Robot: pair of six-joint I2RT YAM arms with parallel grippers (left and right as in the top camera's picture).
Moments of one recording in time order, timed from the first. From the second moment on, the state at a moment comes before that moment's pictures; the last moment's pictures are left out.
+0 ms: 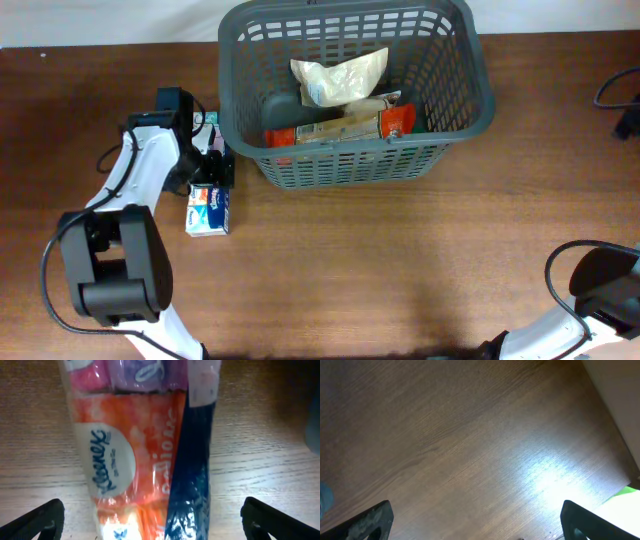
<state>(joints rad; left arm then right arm) 0.04 1.93 1.42 -0.97 0.04 0.04 -0.56 1.91 2.26 -1.63 0.14 0.05</state>
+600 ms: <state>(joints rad) 0.04 2.03 1.42 -0.93 0.03 0.05 -0.56 1.91 2.26 -1.63 0.14 0.05</state>
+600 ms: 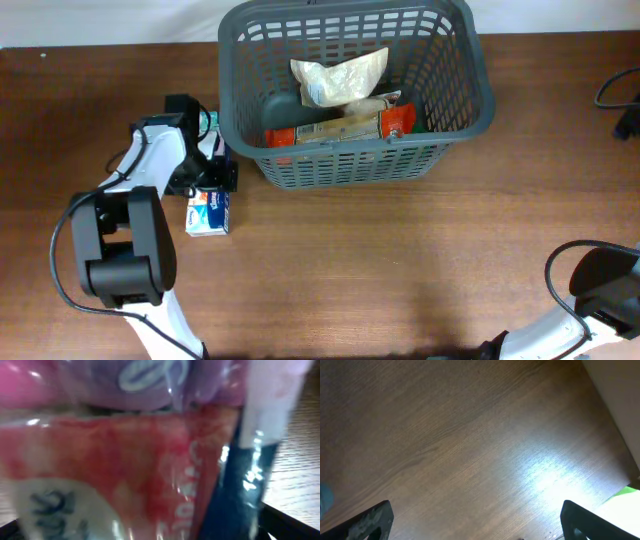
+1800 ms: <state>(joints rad) 0.12 2.05 1.70 -1.07 0.03 0.04 -0.56 1.91 2.26 -1.63 0.14 0.05</state>
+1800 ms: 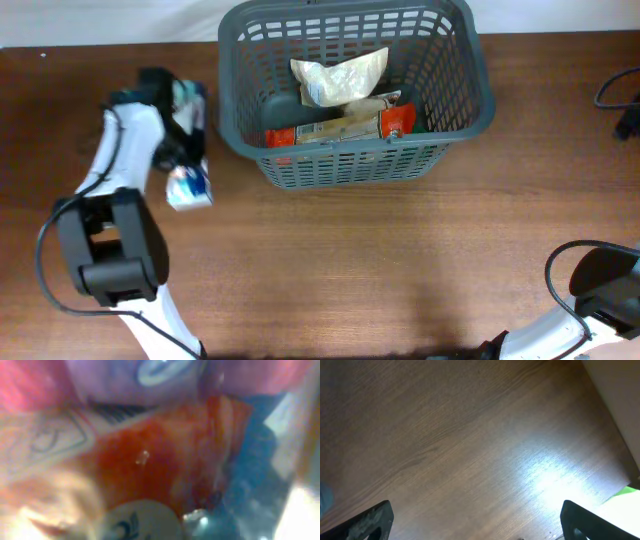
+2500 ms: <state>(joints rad) -0.01 1.69 2.46 -0.95 0.73 0.18 -0.56 1.91 2.26 -1.63 0.14 0.05</state>
